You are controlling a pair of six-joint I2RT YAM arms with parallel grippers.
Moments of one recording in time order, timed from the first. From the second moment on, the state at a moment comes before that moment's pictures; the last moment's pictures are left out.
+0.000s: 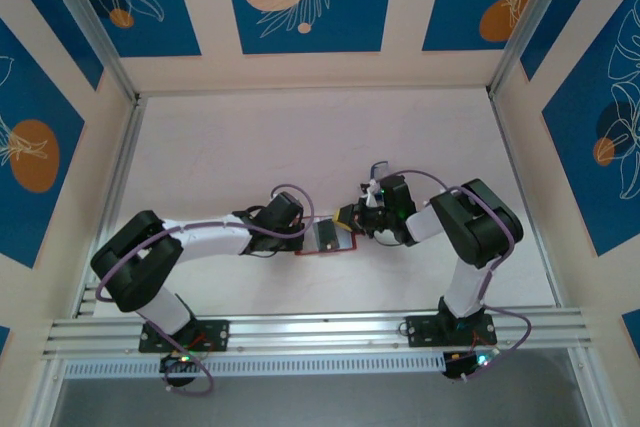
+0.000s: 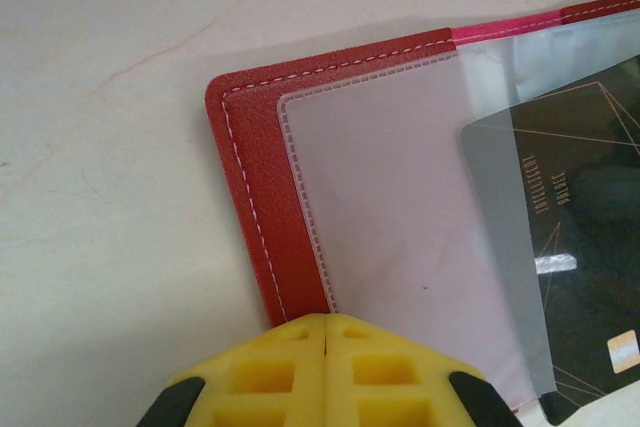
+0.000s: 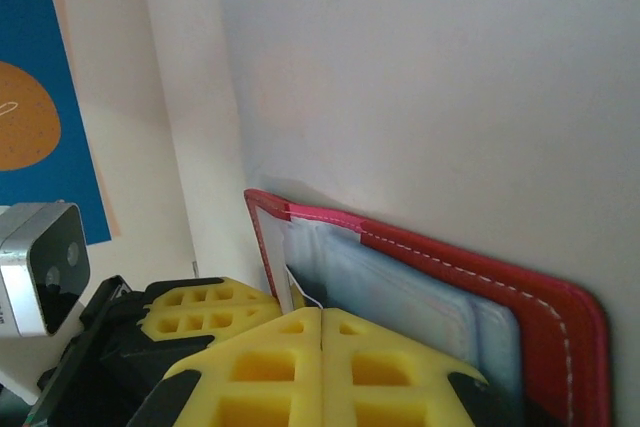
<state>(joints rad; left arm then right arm) -0.83 1.58 0.73 -0.20 0.02 -0.73 0.42 1.79 0.51 0.62 -0.77 1.04</state>
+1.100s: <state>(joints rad) -0.83 1.59 0.73 -0.21 0.02 -0.73 0.58 1.68 0.50 0.58 -0.46 1.12</state>
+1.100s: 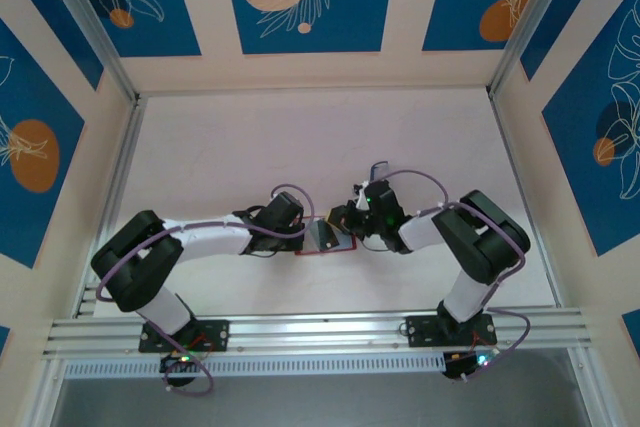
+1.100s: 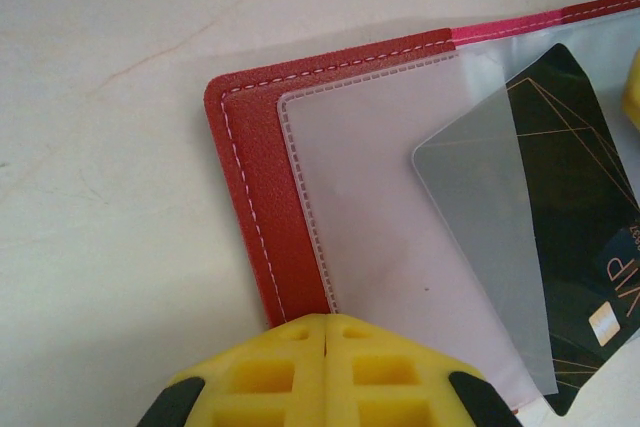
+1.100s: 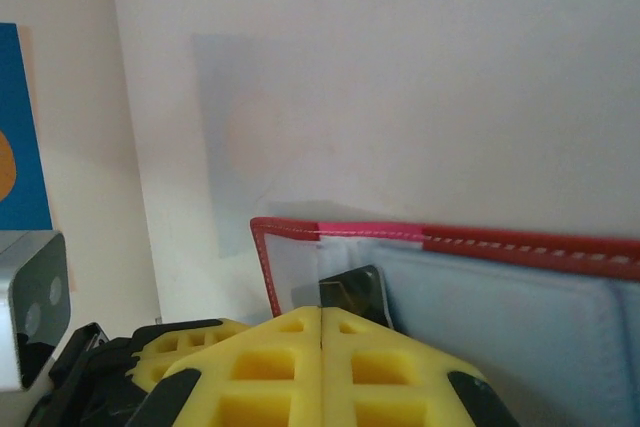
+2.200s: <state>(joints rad) -0.85 1.57 0.92 -0.32 0.07 -0.69 0.58 1.51 0.70 -0.14 -0.43 0.81</state>
